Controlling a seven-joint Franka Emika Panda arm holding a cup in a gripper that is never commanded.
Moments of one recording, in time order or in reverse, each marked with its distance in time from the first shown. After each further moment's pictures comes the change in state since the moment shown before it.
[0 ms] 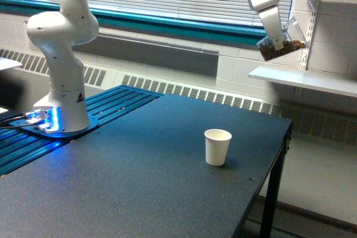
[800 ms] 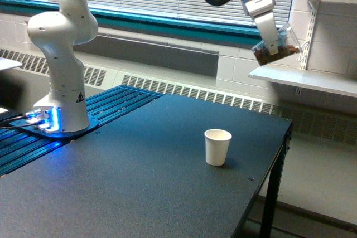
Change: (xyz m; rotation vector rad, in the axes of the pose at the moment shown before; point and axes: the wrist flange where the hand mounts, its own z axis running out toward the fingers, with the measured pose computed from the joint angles) arm -0.019 0.014 0.010 -0.009 0.009 -0.045
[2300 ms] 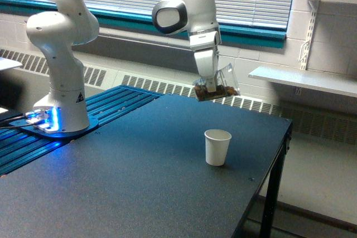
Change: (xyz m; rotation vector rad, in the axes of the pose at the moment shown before) arm -0.074 0.165 0.031 -0.201 -0.059 -0.026
